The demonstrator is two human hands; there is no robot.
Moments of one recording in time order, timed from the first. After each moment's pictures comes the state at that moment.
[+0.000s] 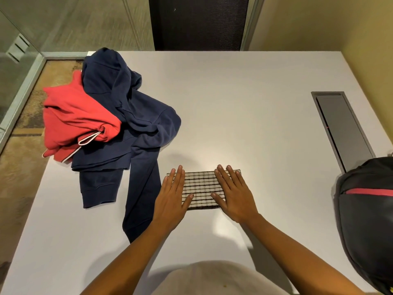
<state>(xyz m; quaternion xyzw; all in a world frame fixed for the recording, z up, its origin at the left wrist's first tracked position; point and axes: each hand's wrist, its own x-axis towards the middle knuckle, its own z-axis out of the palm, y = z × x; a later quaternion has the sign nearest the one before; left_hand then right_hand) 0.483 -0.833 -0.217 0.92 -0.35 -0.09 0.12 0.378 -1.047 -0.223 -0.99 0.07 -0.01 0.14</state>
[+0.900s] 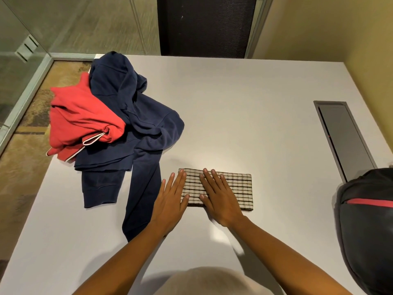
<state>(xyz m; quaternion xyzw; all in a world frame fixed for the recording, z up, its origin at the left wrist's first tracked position) 0.491 -0.829 -0.225 0.92 -0.34 -0.11 0.13 0.404 -1.017 -0.224 -0.98 0.03 0.00 0.18</state>
